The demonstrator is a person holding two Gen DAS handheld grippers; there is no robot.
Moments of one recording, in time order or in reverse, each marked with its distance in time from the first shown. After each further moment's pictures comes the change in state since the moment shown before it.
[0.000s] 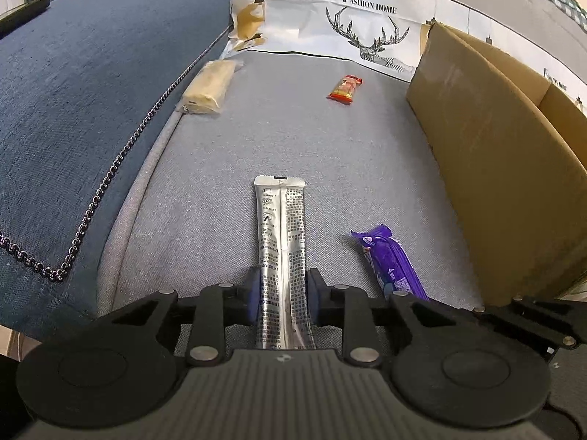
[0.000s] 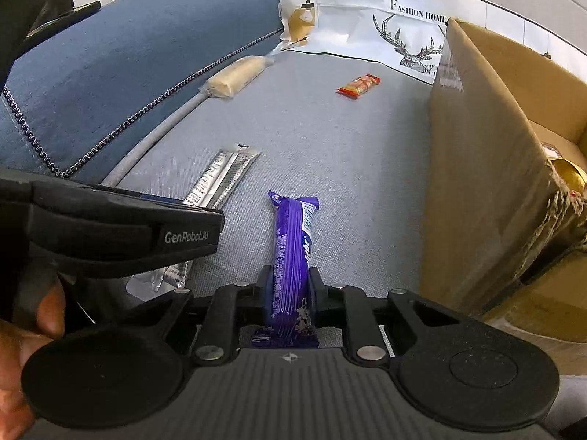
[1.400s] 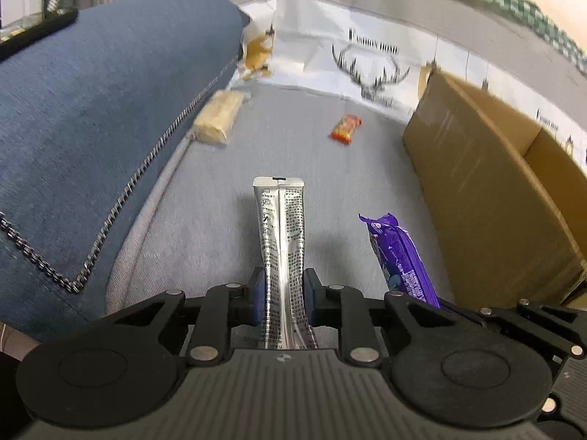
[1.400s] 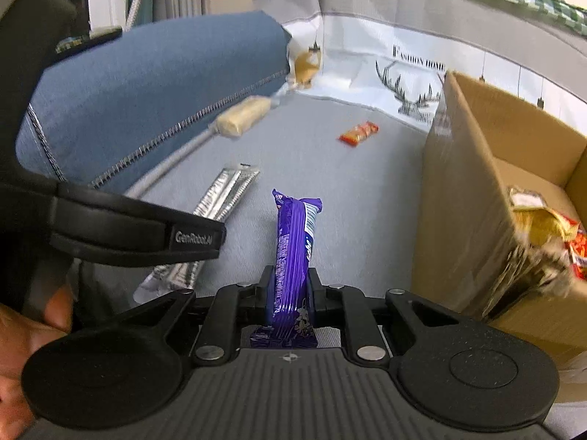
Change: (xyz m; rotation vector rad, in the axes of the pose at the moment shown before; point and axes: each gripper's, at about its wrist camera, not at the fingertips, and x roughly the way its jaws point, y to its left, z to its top) left arm -0.024 0.013 0.002 -0.080 -0.116 -0.046; right arm -0.031 0.008 0.006 -0.056 -0.156 -0.020
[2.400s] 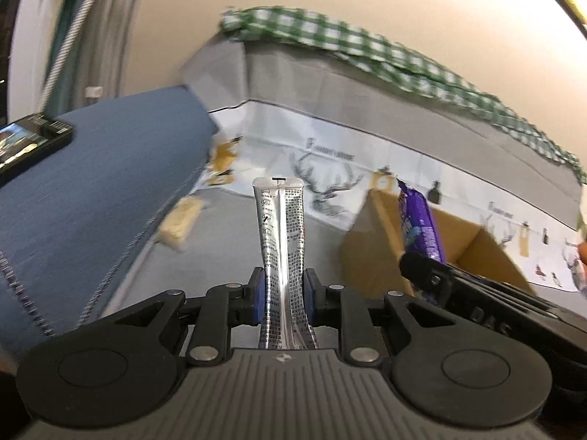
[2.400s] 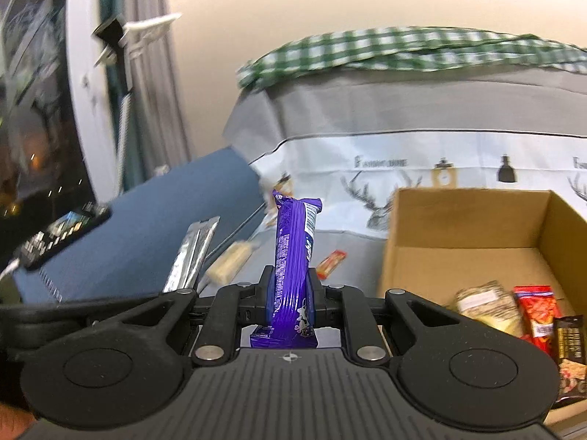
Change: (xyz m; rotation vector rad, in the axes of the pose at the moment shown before) left arm -0.071 -0.050 0.042 -0.069 -0.264 -0.111; right arm -0.067 -0.078 0.052 0.212 -0.339 0.027
